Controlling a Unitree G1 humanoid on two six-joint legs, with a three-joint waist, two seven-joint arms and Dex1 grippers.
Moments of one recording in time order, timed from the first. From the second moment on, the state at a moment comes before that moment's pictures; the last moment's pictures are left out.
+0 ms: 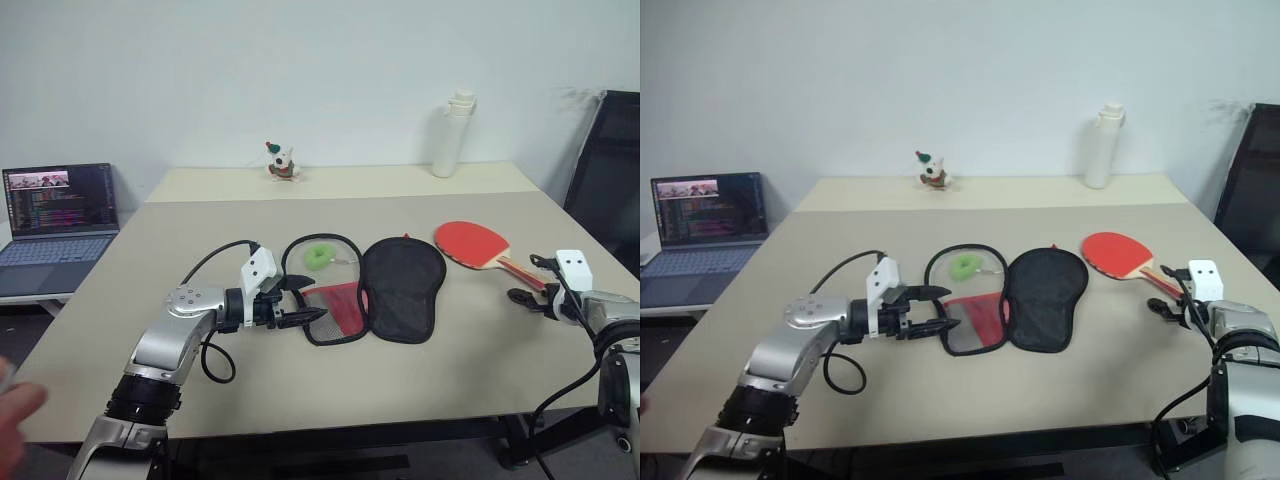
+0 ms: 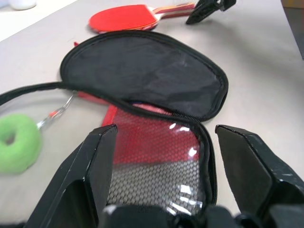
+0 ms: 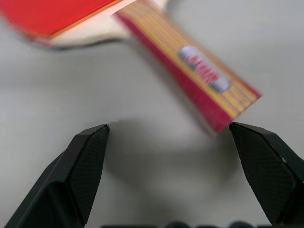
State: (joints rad) left arm -0.53 0.61 -0.07 0.08 -0.31 0.33 -1.10; right arm -0.99 -0.73 -0.19 1.33 0.02 0.28 0.72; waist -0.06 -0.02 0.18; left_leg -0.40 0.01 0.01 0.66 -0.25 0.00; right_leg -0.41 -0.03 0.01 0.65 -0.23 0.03
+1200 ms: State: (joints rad) left arm -0.57 0.58 -0.09 0.10 -0.31 0.32 -1.11; right arm -1.04 -0.62 -0.17 1.33 -0.02 0.18 0.45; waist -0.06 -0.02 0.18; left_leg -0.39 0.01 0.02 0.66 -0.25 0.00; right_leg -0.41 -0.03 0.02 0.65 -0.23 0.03
